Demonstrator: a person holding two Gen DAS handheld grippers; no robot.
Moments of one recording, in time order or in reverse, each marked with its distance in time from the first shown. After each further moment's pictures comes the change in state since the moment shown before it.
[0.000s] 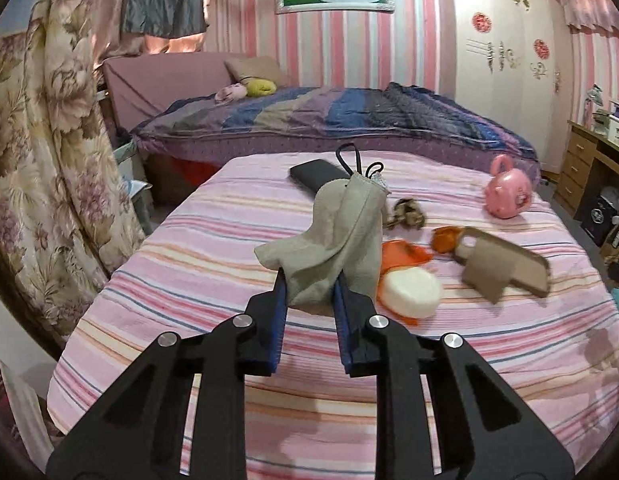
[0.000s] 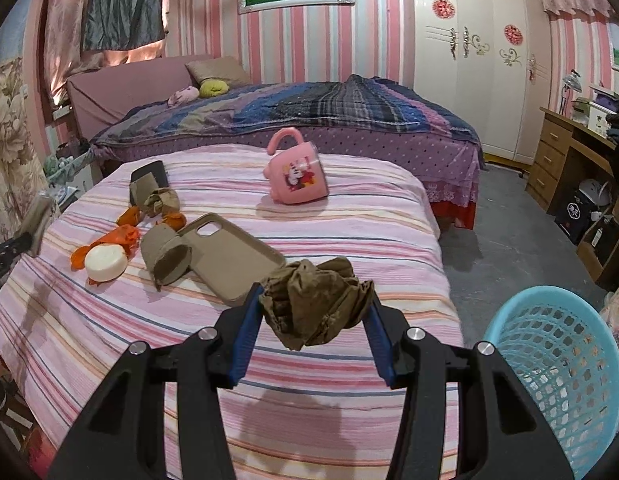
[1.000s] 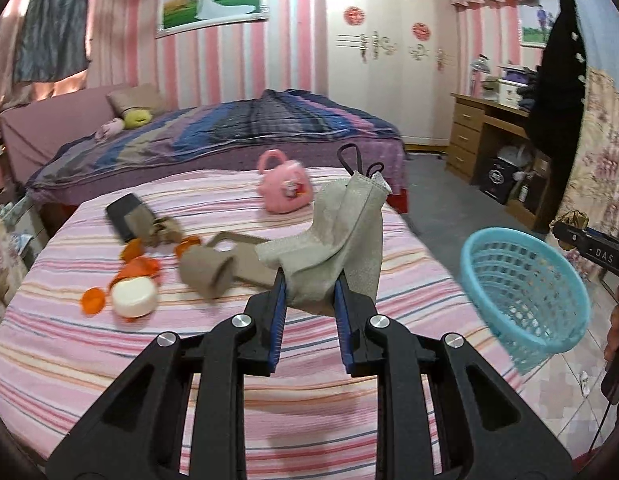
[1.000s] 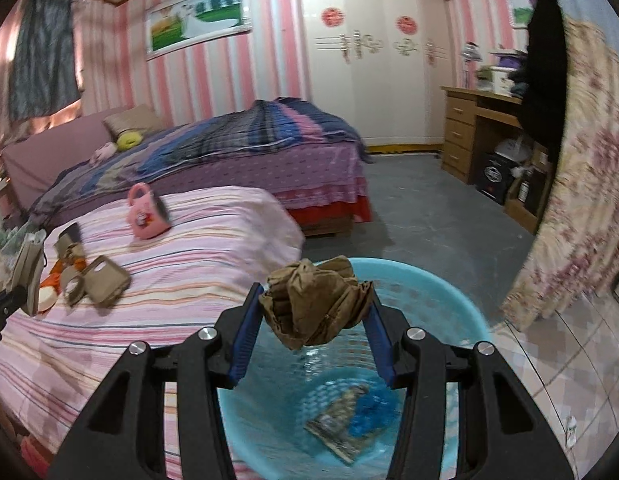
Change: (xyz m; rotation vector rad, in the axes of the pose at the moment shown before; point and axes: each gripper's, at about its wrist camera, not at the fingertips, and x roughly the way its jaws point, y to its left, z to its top) left arm -0.075 -0.222 -0.027 0.202 -0.038 -0.356; right arm -0.098 -0.186 -0.038 0.242 -0.084 -0.244
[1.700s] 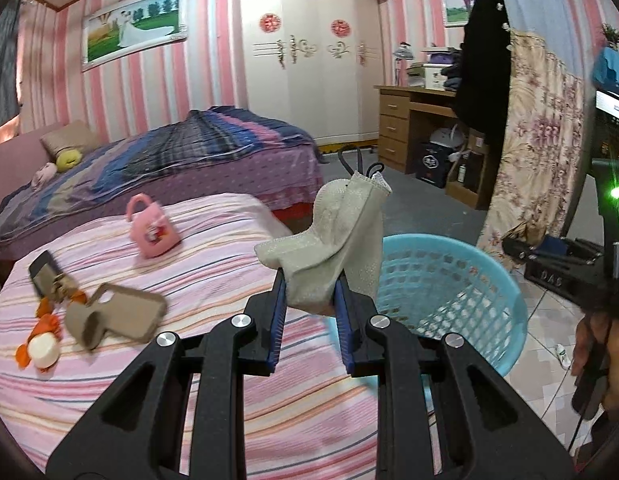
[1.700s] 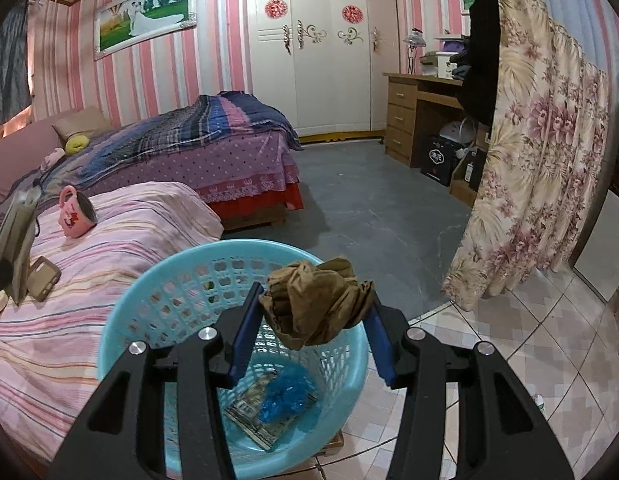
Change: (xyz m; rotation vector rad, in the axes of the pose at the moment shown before) left arm 0.017 -0.141 0.026 0.158 -0.032 -0.195; right arm -0.004 -0.088 -0.007 0.046 0.029 -0.153
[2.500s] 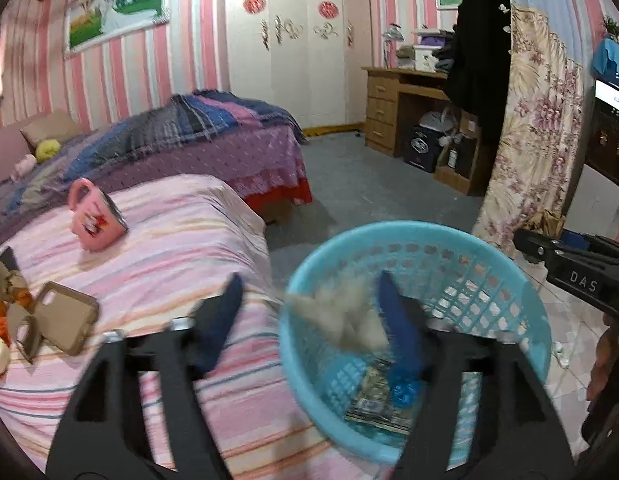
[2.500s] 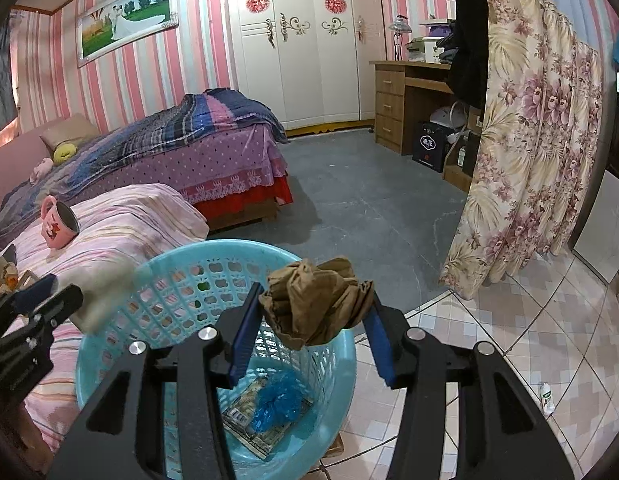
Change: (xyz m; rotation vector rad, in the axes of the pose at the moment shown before) left arm 0.075 -0.024 -0.010 0.004 0.042 -0.024; right arm 0.024 -0.003 -0.001 0.036 0.028 -0.025
